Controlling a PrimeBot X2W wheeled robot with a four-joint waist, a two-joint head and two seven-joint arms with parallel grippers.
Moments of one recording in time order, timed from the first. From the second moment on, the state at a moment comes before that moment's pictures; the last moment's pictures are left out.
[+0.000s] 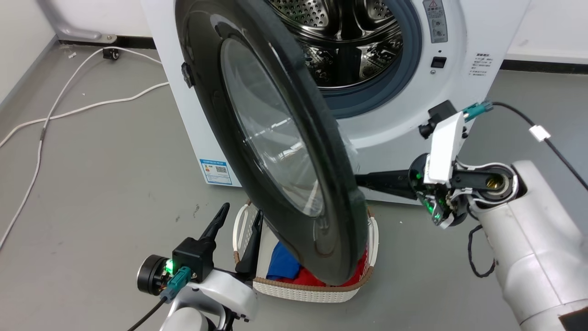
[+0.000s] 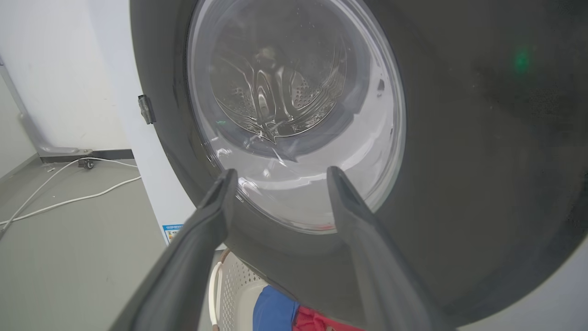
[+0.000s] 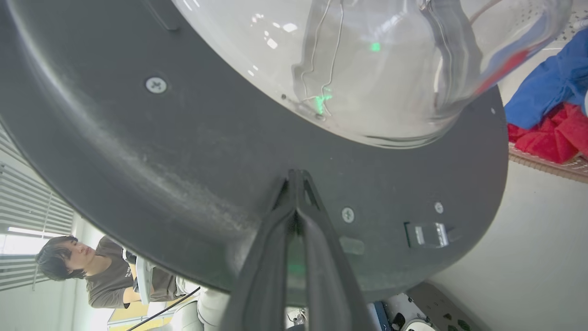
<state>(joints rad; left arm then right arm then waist) -0.18 0.08 -0.25 0.30 -0.18 -0.09 -0.26 -0.80 -0.13 0.26 0.78 1.40 0.13 1.03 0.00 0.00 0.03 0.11</state>
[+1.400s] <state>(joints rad) -0.11 0.11 -0.21 0.29 -0.21 -0.06 -0.26 -0.16 -0.15 -0.22 0.22 1.08 0.13 0.30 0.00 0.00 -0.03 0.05</state>
